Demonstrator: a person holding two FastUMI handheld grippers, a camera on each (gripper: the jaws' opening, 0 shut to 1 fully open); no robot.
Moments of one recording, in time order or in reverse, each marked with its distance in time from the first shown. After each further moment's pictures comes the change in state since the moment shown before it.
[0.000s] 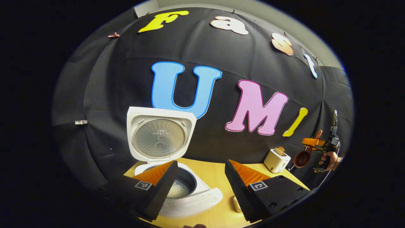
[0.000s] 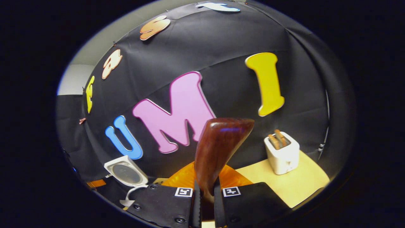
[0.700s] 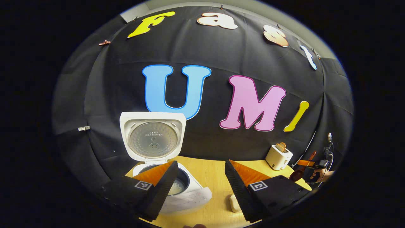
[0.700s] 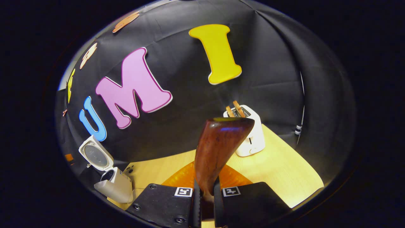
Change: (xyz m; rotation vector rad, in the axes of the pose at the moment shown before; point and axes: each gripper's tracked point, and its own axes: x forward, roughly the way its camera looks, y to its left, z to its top) left arm -0.002 -0.041 0.009 0.061 0.042 0.060; right arm -0.009 -0.147 -0.116 0.023 0.192 -0.157
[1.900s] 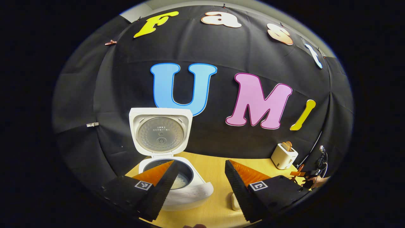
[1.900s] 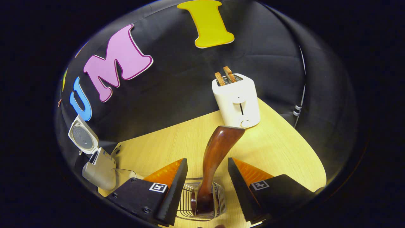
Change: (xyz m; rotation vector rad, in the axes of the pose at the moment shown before) left arm -0.010 0.000 -0.009 -0.025 0.016 0.063; right arm 0.022 -0.046 -0.064 -0.034 0.181 -0.068
